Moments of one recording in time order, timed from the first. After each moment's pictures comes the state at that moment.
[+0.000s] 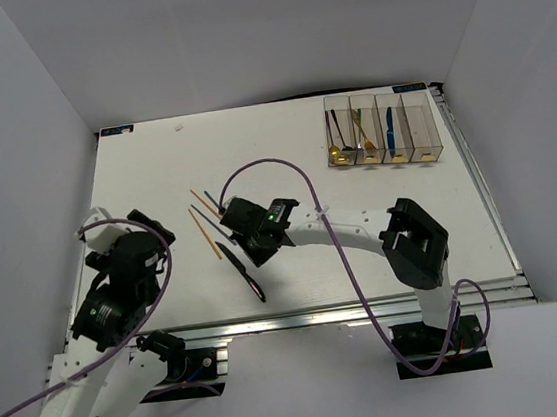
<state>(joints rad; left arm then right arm) -0.51 0.55 0.85 -0.79 -0.87 -0.77 1.14 1.94 1.56 -0.71 0.12 0.38</state>
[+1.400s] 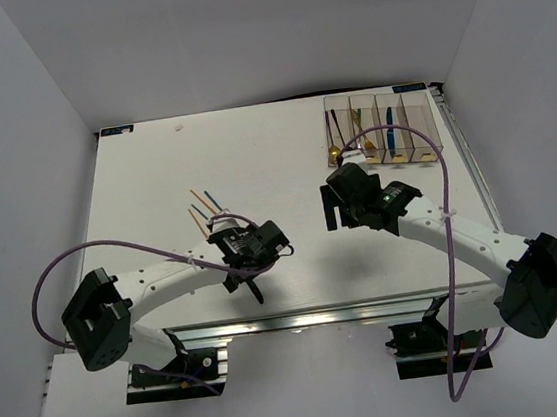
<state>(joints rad) -1.01 1.42 0.97 -0.89 -0.56 -1.45 0.75 1.30 1.03 -0.68 0.39 0.46</state>
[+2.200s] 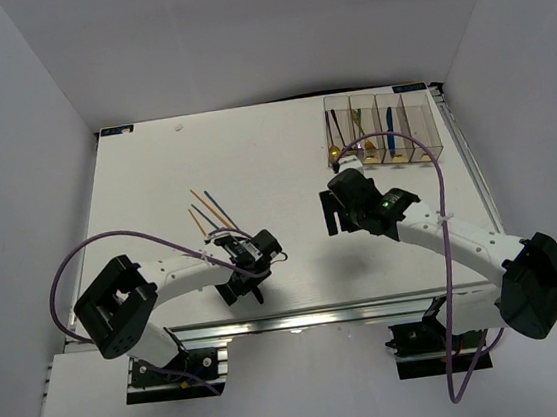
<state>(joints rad) -0.94 1.52 0.83 -0.78 -0.42 -1.46 0.74 1.29 0.94 -0.57 0.34 0.40</state>
